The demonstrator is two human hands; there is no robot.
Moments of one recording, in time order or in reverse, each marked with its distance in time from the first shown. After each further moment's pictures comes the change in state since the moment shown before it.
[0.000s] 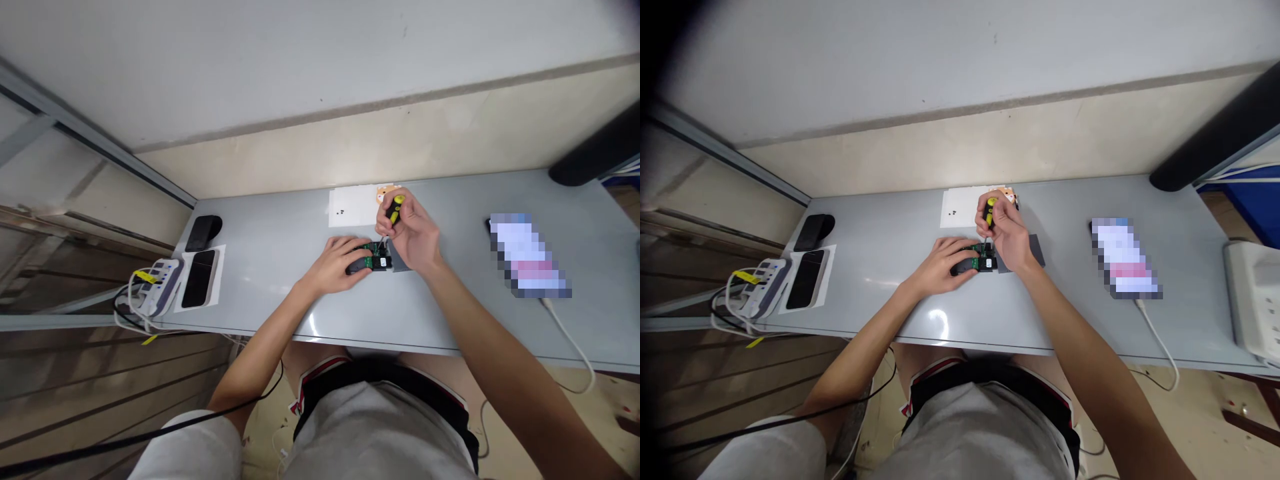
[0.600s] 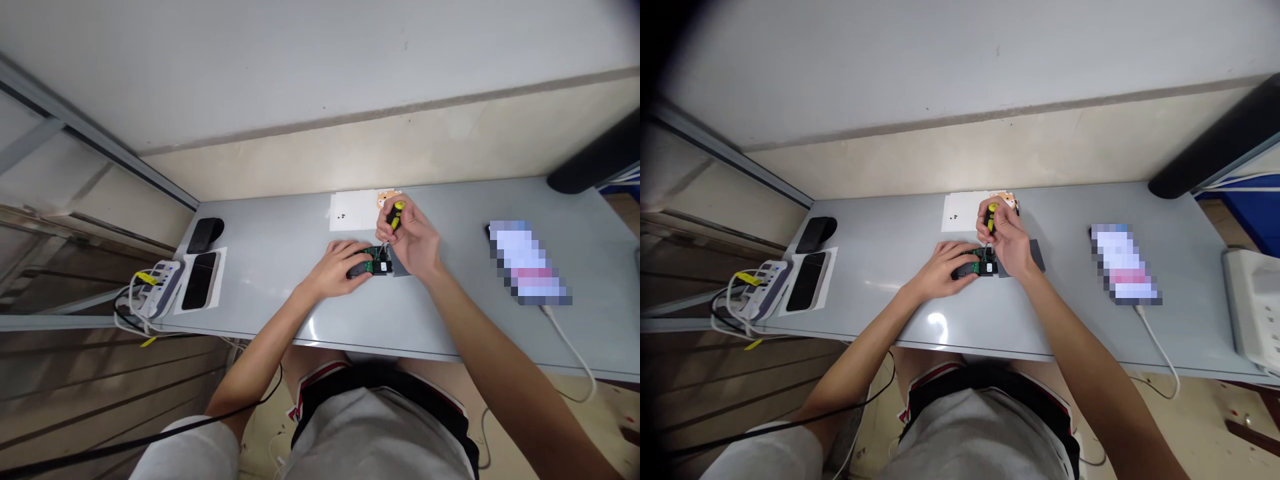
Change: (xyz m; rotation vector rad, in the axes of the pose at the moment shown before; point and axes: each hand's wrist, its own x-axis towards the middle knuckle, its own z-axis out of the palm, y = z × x) left_hand 0.000 0.001 0.000 -0.015 0.013 -0.001; right_hand 0.000 -0.002 0.003 0.006 -0.003 -0.015
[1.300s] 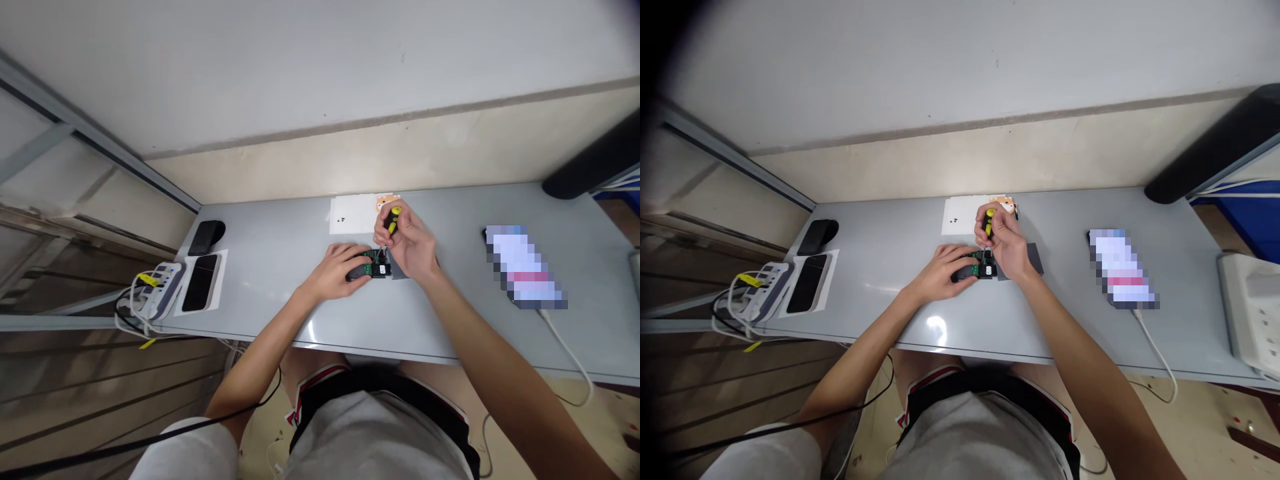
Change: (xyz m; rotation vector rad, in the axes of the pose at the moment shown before) left_hand 0.000 0.000 0.000 -0.005 0.008 0.006; right_hand -0.001 -0.001 0.000 -0.017 -0.038 0.018
